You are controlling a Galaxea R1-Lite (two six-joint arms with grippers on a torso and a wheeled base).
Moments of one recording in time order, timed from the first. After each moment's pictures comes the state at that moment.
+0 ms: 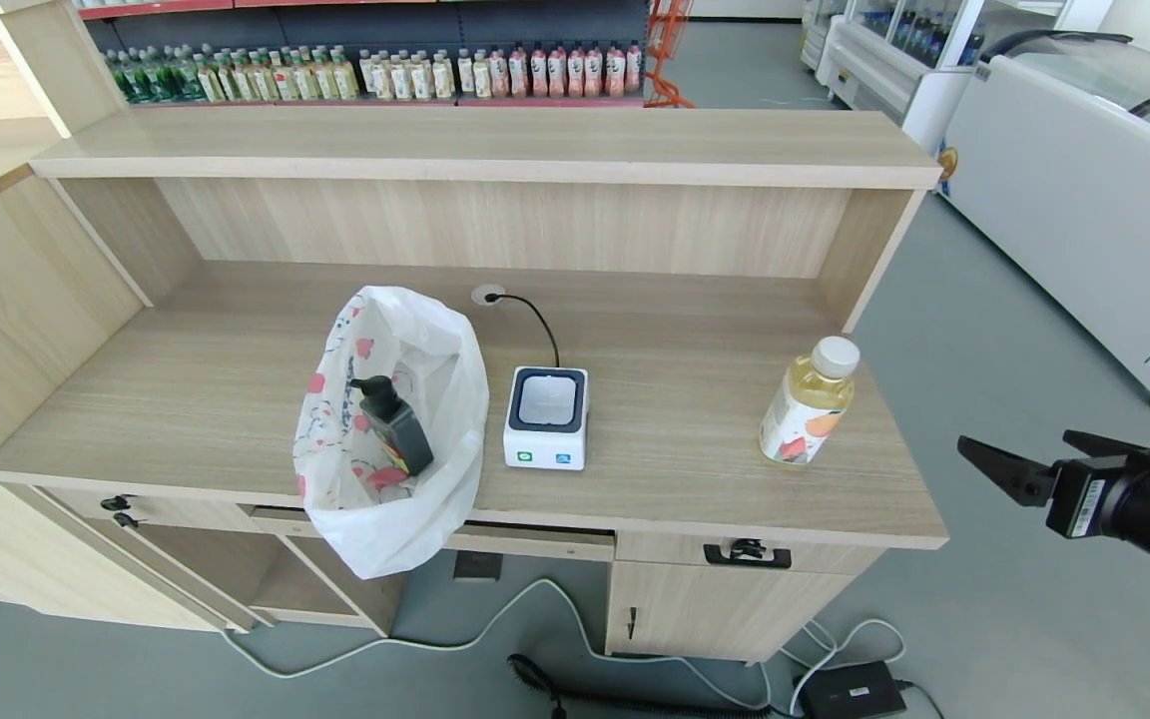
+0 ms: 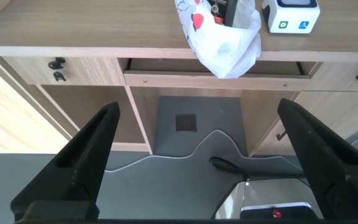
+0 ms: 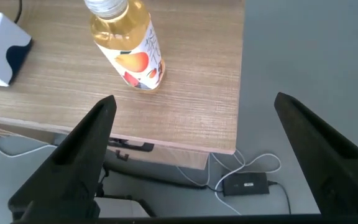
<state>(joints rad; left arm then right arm) -0.01 0.00 0.00 0.04 -0.04 0.03 -0.02 1.38 -0.32 -0.88 0.12 -0.04</state>
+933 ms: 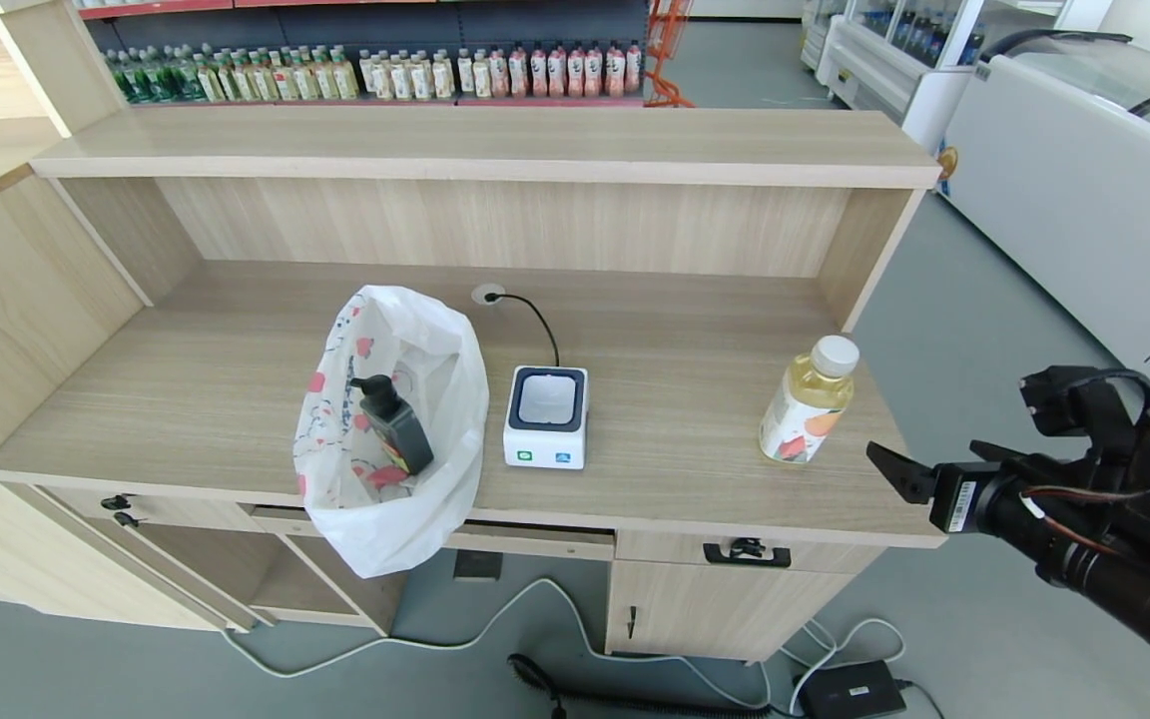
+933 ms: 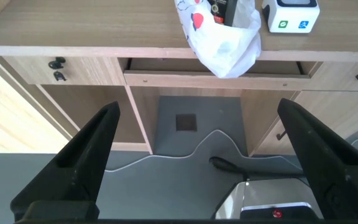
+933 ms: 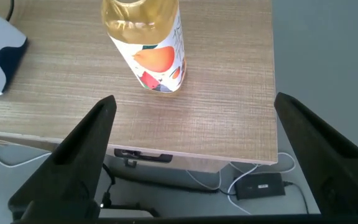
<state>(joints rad) -0.01 0.00 0.00 0.04 -0.04 0.03 0.21 1.61 -0.30 -1.13 -0.12 0.04</state>
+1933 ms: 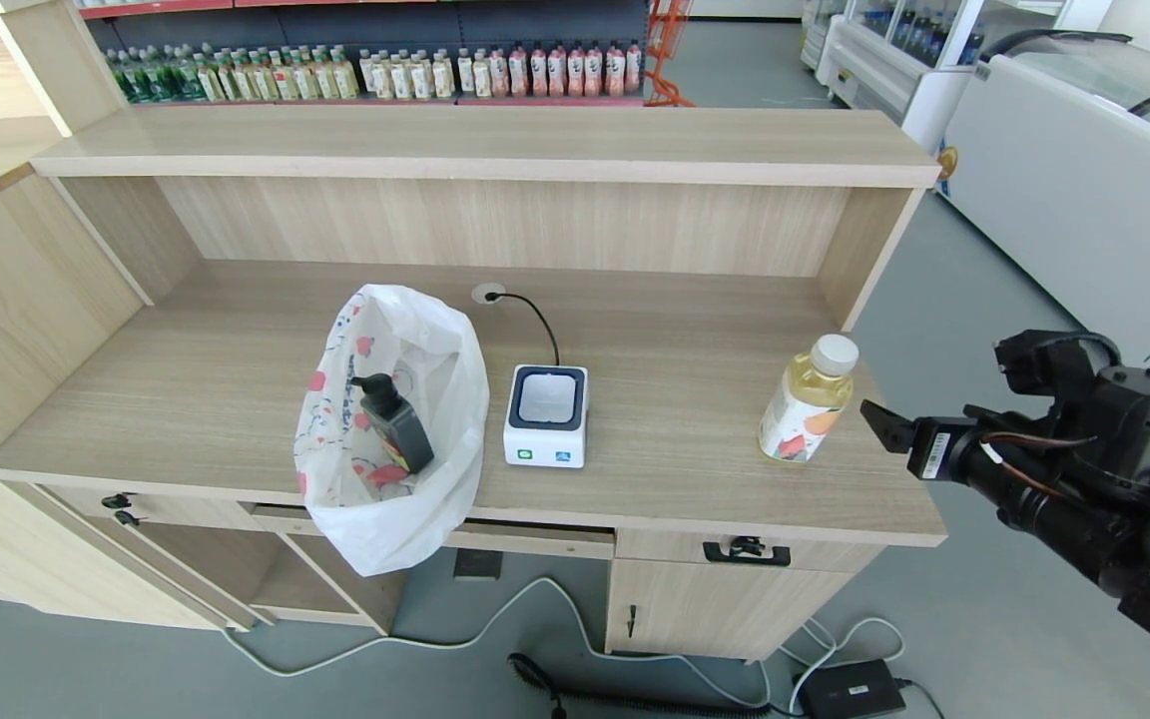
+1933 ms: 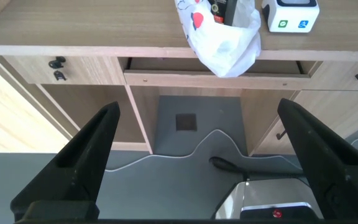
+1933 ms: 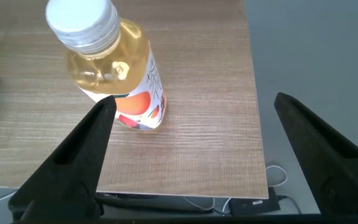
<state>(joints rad) -0.01 0.00 0.00 0.04 -0.04 0.03 0.18 1.74 -0.45 -1.18 -0.17 0.04</state>
